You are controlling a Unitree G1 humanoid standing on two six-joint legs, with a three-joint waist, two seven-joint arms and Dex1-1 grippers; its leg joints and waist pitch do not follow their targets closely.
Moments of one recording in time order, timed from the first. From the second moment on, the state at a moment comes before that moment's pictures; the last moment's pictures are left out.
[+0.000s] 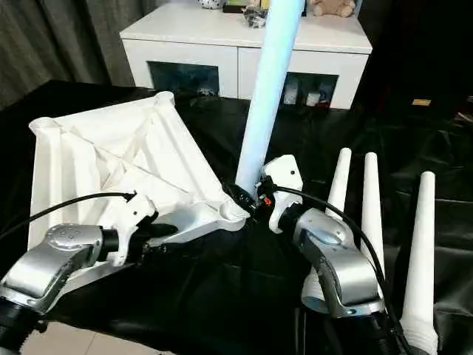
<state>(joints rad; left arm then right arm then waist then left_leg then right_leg) -0.32 0.47 -0.25 0.14 -0.19 0.50 -0.91 -0.27 -0.25 0.09 -0.11 0.25 0.43 0.55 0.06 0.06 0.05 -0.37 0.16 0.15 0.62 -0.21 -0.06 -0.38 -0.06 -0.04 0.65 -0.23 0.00</state>
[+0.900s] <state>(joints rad) -0.41 0.42 -0.31 0.27 -0.11 0.43 -0.91 -0.26 -0.25 0.10 -0.12 0.25 0.44 0.55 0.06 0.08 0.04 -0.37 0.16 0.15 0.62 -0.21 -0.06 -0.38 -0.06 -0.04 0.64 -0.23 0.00</state>
